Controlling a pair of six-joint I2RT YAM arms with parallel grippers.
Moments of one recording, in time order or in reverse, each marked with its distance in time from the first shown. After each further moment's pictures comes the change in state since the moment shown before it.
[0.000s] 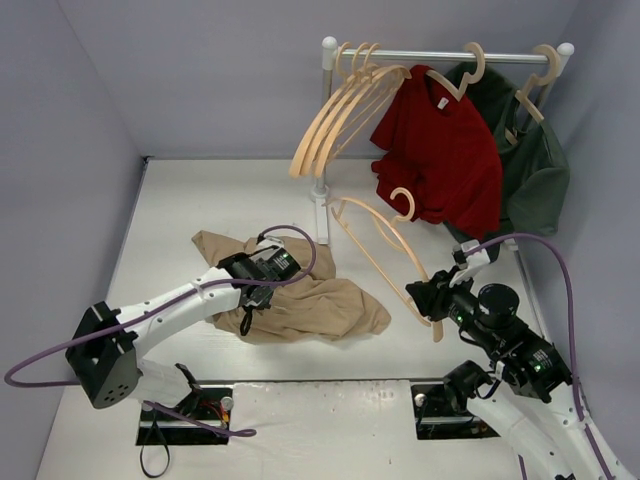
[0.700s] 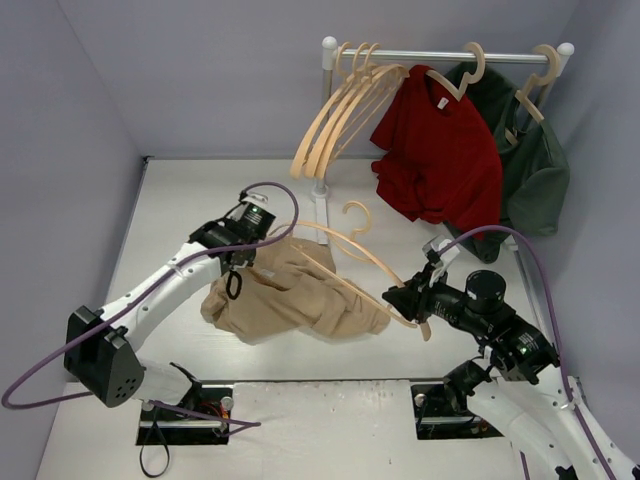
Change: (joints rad) left arm 0.219 0.018 0.173 0.085 -0.073 0.302; right arm 0.000 0.107 0.000 0.093 -0.308 -0.092
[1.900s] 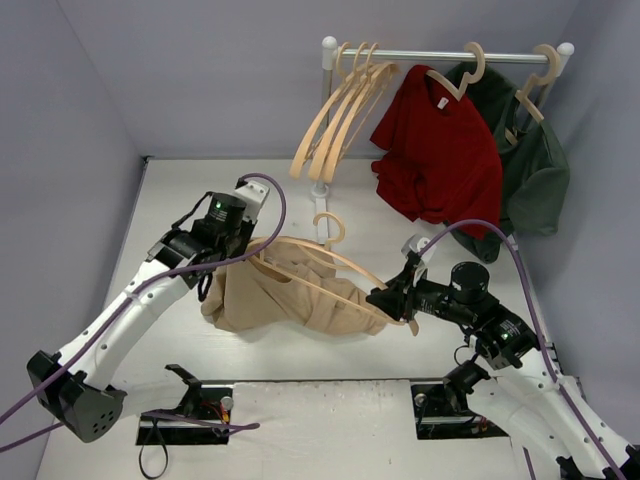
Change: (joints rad) left arm 0.061 -0.207 0.026 0.114 0.296 0.298; right arm 0.028 0.094 -0.046 0.161 -0.175 -0.072
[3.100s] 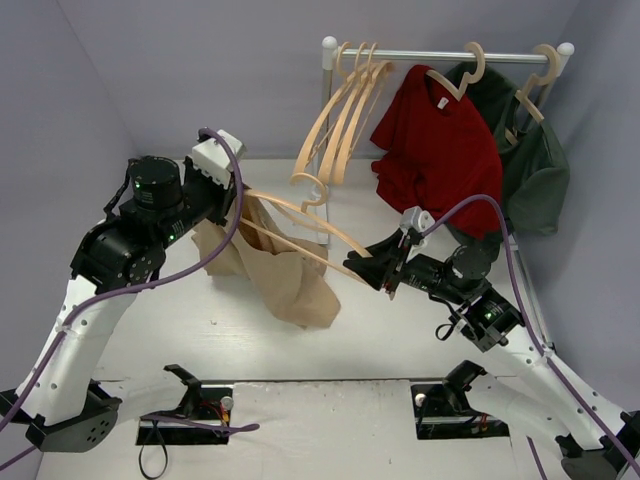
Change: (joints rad) left arm 0.007 -0.050 0.448 -0.029 0.266 0.171; right arm 0.068 0.161 0.087 0.457 -0.005 0.020
